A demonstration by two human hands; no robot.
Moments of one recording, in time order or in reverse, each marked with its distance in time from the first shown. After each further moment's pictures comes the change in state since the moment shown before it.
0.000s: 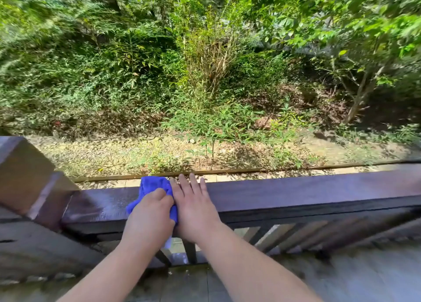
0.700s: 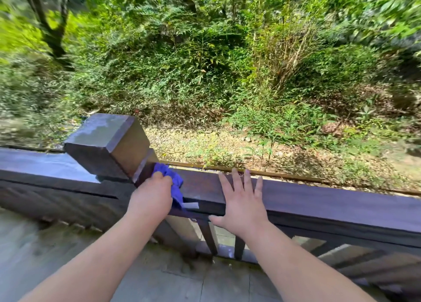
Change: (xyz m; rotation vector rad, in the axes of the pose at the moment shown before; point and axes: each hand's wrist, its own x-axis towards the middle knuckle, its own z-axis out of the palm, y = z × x) left_hand -0.043 -0.133 -0.045 0.228 -0.018 -0.404; right_hand 0.014 -0.044 0.014 -0.110 -0.043 0.020
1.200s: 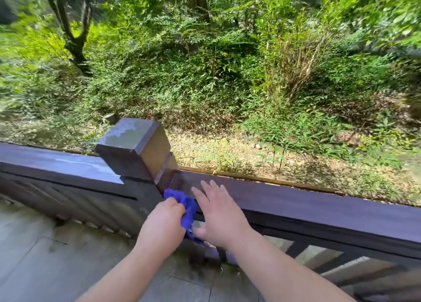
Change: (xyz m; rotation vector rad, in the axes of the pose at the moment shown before) left_hand -0.060 -0.017 0.006 -0.136 0.050 0.137; right_hand 0.004 -0.085 -0.011 0.238 0.012 -0.349
